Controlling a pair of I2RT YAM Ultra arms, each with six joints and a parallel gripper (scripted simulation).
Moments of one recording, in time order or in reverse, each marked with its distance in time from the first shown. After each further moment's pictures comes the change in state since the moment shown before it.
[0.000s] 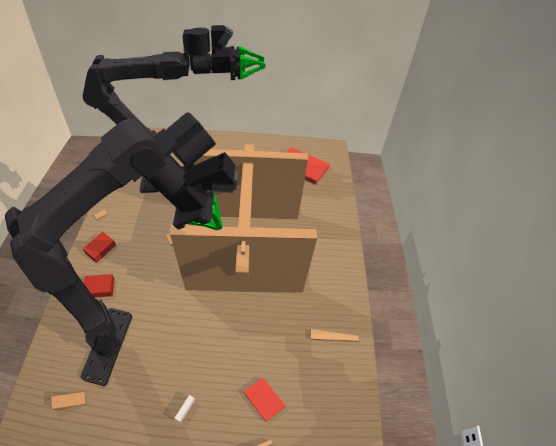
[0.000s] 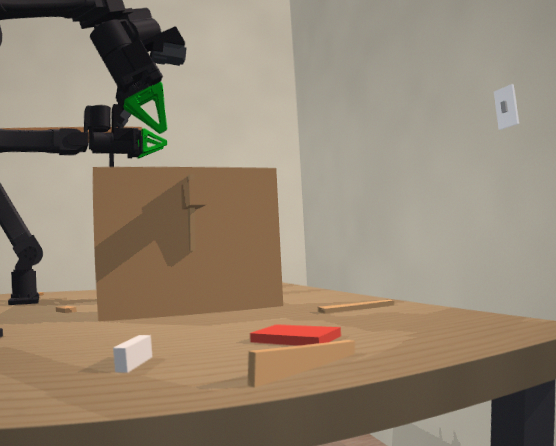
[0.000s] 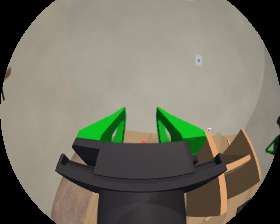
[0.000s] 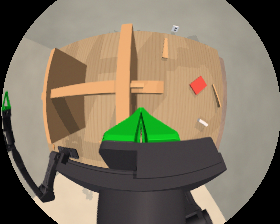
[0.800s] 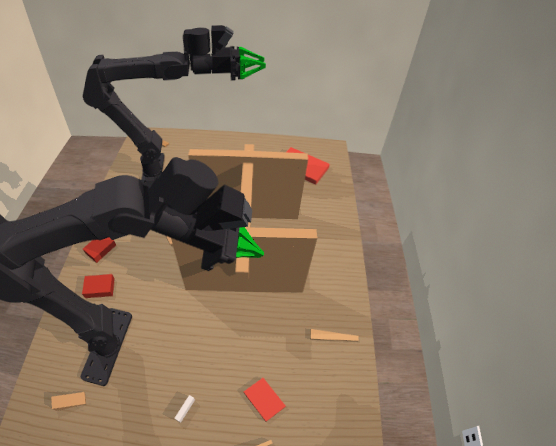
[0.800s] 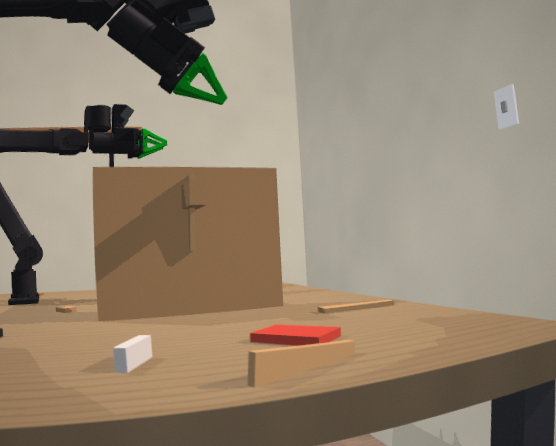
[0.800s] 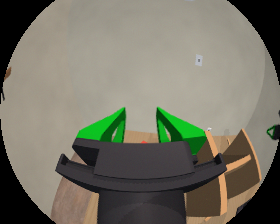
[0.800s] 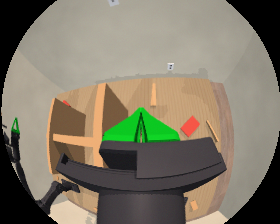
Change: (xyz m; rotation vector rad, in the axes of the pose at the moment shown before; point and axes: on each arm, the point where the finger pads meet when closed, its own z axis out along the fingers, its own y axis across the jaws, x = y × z) left arm 0.001 0.000 0.000 -0.003 0.002 0.000; right arm -0.084 -0.082 0.014 -0.049 -0.422 0.119
